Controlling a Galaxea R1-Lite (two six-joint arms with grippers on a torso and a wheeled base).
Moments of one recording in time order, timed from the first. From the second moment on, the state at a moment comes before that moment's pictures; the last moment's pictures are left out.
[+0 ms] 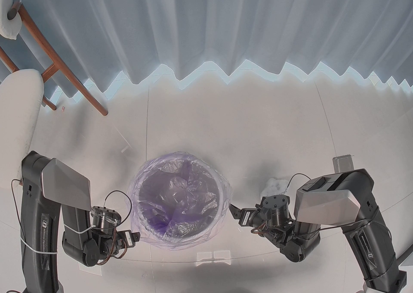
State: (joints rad) left arm -0.21 2.49 -0.35 -1.26 0.18 -0.42; right arm 0.59 2.64 -0.84 -1.37 -0.17 0.49
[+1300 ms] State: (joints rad) left arm -0.21 2.31 -0.10 -1.52 0.15 -0.34; right arm 0.63 2.48 -0.43 -1.55 -0.19 0.63
